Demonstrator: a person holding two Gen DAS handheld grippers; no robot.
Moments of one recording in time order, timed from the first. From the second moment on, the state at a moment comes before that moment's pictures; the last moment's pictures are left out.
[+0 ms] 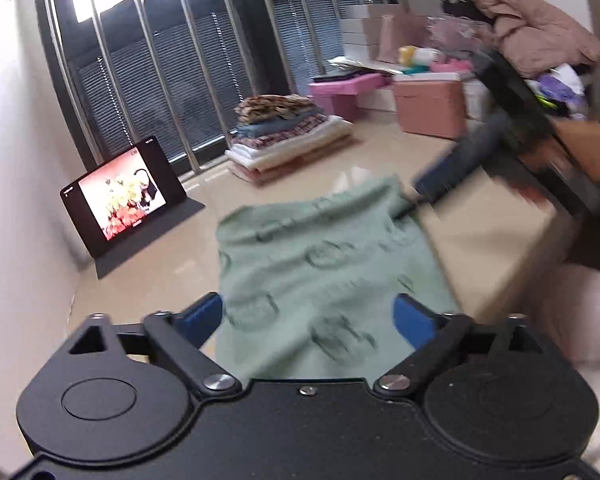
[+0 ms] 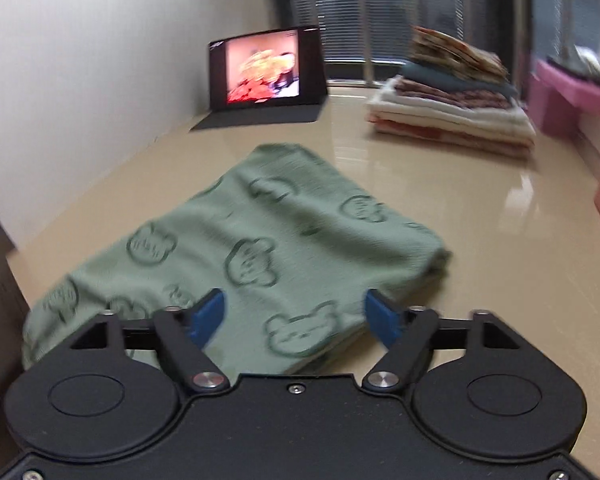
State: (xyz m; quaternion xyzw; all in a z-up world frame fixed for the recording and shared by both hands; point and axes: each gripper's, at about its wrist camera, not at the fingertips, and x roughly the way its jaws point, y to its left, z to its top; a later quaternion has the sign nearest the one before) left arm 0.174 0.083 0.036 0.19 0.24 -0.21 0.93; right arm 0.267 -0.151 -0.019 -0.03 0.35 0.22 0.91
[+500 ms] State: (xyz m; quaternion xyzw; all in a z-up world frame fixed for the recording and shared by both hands) left arm 0.295 0.063 -0.047 0.16 0.36 -0.19 0.90; right arm 0.272 -0.139 -0.061 -0.07 0.38 0.18 0.90
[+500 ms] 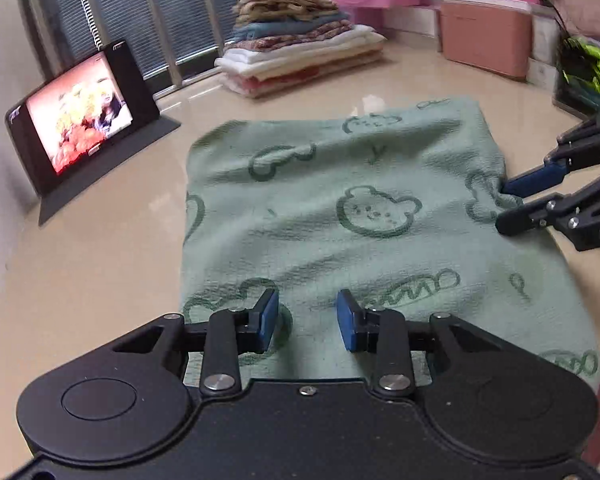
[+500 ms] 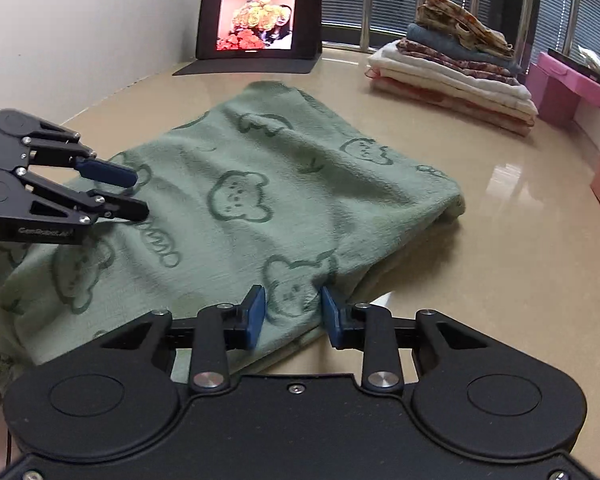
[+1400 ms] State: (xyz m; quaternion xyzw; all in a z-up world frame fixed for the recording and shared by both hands) left arm 0.418 0.051 -0.052 0.06 0.37 -0.07 0.92; right arm 0.479 -0.139 -0.067 -0.08 0.41 0.16 0.89
